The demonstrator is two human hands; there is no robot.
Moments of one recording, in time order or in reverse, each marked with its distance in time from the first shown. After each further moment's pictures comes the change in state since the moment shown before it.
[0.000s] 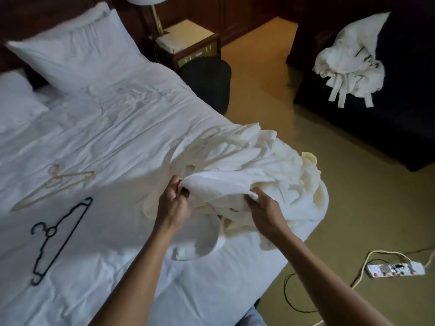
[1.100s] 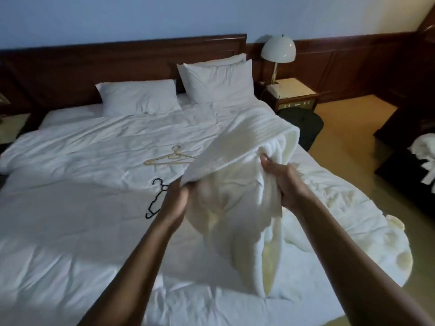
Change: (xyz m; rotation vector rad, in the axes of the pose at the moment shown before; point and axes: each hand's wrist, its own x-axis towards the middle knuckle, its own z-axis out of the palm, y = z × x) left_hand -0.199 -0.060 -0.331 -0.482 0.323 -0.029; right_hand -0.161 -0.299 0.161 0.717 -0.486 -0.078
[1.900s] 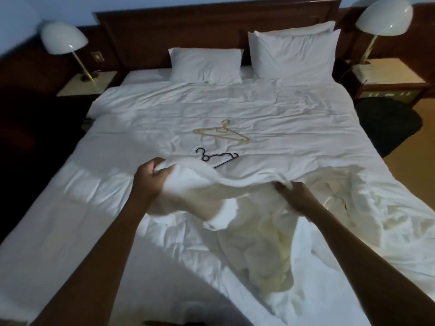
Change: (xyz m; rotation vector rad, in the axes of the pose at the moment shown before) left_hand -0.043 -0.027 -0.086 0.506 0.482 0.007; right_hand 0.100 0.114 -0.076 -1.046 -0.201 0.078
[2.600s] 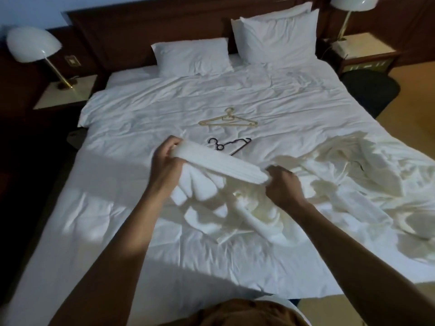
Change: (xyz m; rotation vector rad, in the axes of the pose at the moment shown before) left_hand 0.034 -0.059 -0.123 -0.195 -0.177 0.207; right_hand -0.069 -0.117 0.198 -0.359 0.351 -0.197
